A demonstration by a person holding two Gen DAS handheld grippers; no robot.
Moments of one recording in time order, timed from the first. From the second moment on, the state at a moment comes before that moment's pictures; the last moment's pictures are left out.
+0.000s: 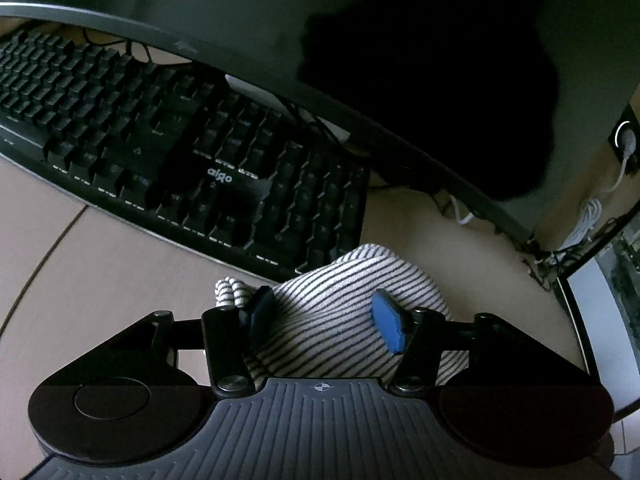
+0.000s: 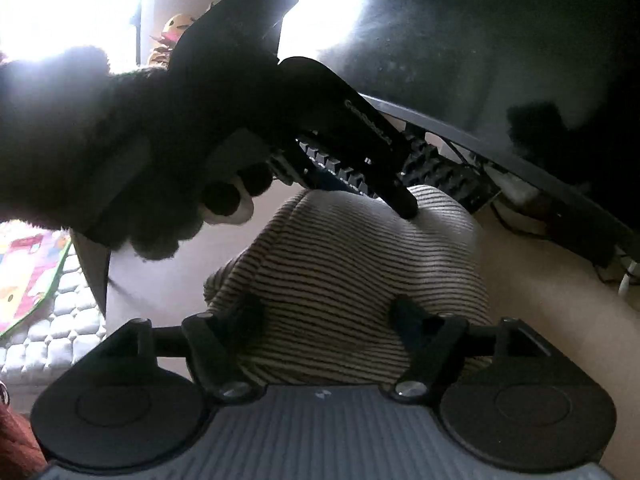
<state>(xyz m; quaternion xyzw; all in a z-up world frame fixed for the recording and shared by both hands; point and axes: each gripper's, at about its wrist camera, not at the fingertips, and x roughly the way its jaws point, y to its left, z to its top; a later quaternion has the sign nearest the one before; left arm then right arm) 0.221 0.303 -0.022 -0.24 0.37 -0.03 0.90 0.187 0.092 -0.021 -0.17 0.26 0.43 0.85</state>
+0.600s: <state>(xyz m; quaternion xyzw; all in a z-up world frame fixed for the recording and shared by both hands) 0.058 0.153 0.004 -0.22 0.23 0.26 0.91 0.194 -0.082 -0.016 -0.05 0.27 0.40 0.87</state>
